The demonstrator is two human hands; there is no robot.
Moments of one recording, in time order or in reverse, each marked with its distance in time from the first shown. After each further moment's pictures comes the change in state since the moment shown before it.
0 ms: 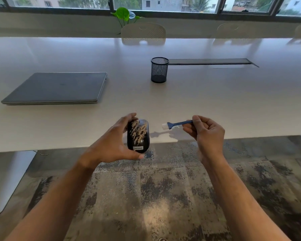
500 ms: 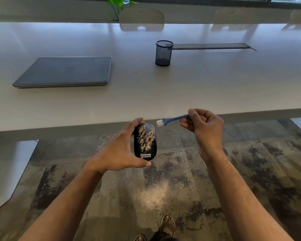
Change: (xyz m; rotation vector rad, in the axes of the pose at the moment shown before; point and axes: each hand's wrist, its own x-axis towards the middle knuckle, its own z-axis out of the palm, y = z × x) left_hand -0.094 -0.009 0.014 0.001 -0.079 0.004; right_hand -0.089 0.019 0.015 -0.114 -0.013 -0.060
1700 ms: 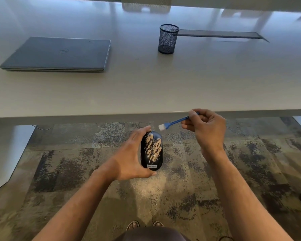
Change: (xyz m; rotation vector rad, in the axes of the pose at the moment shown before) left_hand 0.001 0.001 0.047 -0.002 -0.042 -0.118; right_hand 0.022 0.018 -0.012 -0.247 -0.005 0.030
